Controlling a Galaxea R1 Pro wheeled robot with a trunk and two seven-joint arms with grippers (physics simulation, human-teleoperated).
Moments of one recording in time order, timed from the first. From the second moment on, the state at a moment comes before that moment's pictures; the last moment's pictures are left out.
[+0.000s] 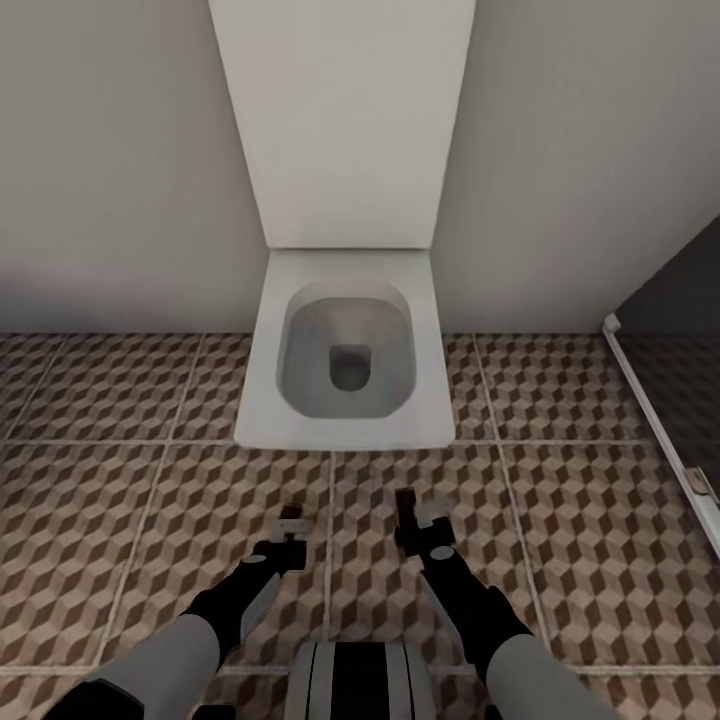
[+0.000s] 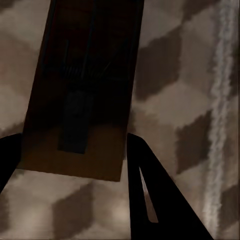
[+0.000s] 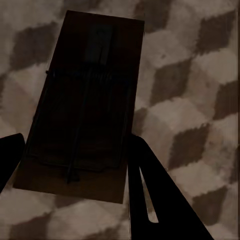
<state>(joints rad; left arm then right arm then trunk) -0.72 -0.08 -0.33 -0.35 0.31 0.11 0.13 -0.62 0.14 0.26 -0.64 0.07 0.22 -0.21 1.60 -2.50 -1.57</state>
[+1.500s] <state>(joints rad) -0.71 -0.07 -0.33 -0.32 0.31 0.06 0.13 -0.62 0.12 0.30 -0.49 0.08 0.00 -0.13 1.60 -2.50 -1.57</state>
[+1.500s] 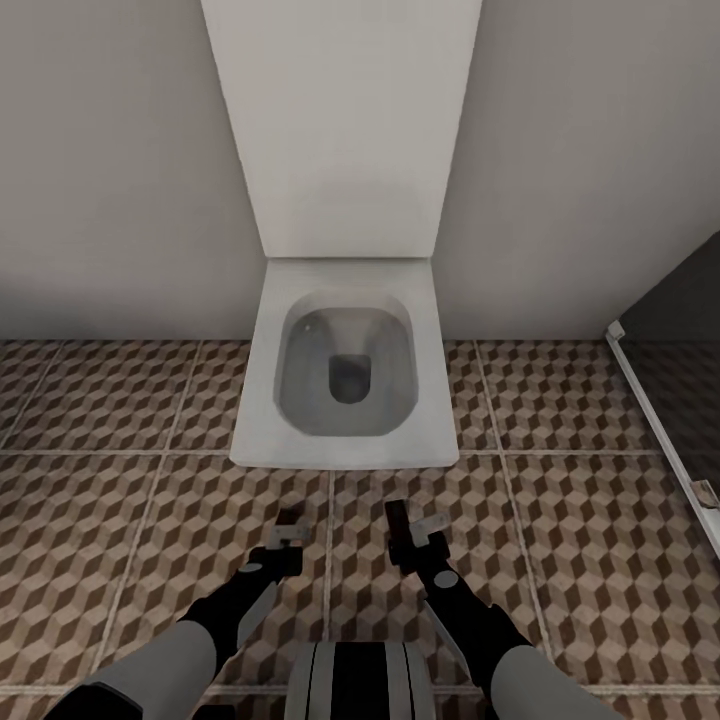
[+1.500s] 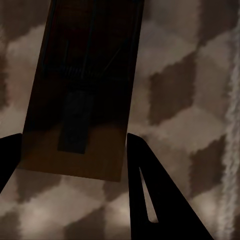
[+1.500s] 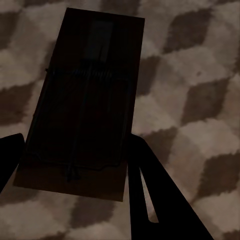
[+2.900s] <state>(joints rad) -0.70 -0.07 -0.37 -0.28 0.31 0.03 0.12 -0.62 0.12 0.30 -0.44 0.08 -0.07 -0.13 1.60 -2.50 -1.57</state>
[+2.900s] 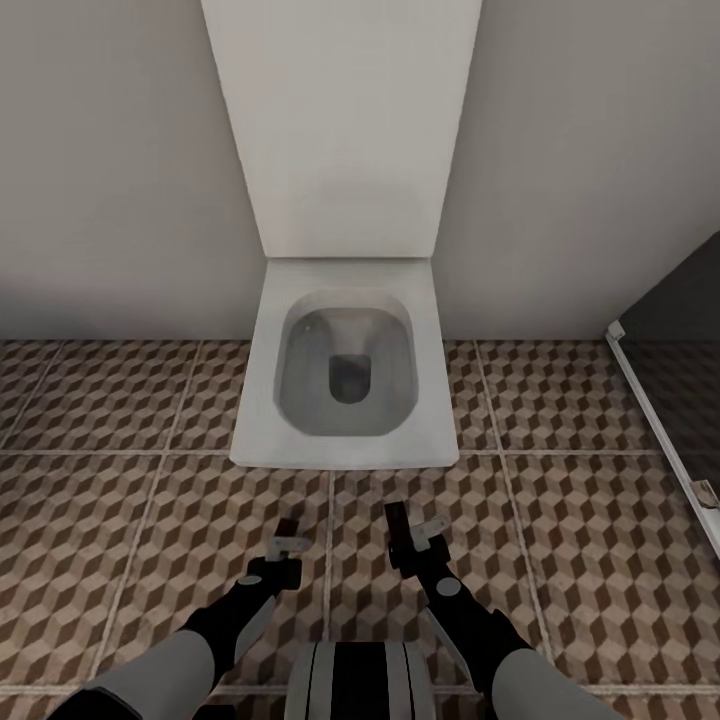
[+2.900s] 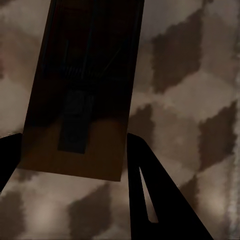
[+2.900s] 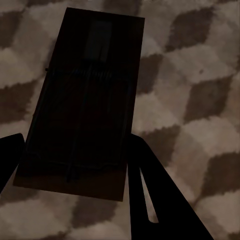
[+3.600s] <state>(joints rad) -0.70 -0.07 -0.37 -0.26 0.31 0.03 0.13 -0.62 0.12 0.30 -0.41 0.08 -0.07 -0.13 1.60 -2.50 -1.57</state>
